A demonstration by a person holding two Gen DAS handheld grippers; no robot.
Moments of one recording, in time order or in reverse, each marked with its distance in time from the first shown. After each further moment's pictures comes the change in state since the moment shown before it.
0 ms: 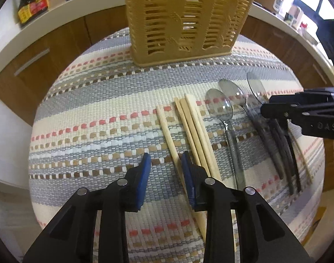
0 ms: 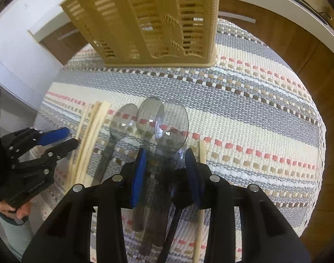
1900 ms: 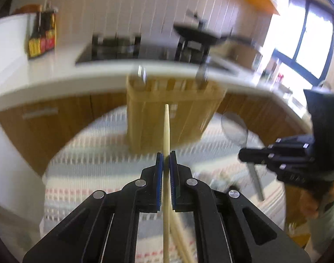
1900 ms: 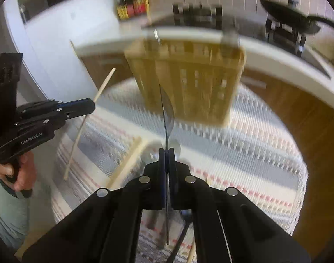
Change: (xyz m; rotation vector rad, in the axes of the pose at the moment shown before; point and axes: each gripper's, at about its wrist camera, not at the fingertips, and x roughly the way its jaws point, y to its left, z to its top) left arm -0.108 -0.004 0.055 -0.074 -0.442 -0.158; right arm -0.113 0.017 0.004 -0.204 -0.364 0.112
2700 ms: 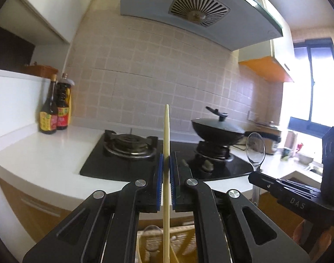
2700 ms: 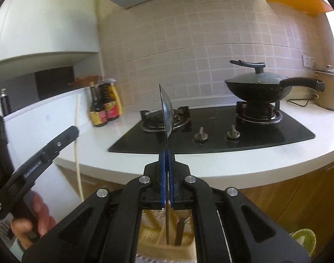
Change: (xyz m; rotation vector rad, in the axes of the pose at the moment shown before) left arm 0.035 0.005 0.115 -0.010 -0.559 0.152; right arm 0.011 -0.079 0.116 0.143 -0.540 -0.112
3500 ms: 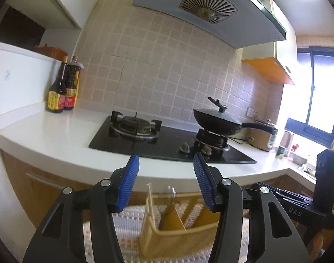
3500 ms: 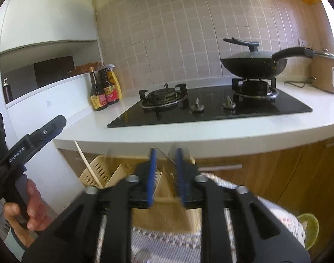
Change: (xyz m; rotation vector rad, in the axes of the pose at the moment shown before) left arm -0.050 0.033 -0.025 -0.085 0.081 -0.036; right arm -0.045 -0.007 -0.055 0.023 0.084 0.019
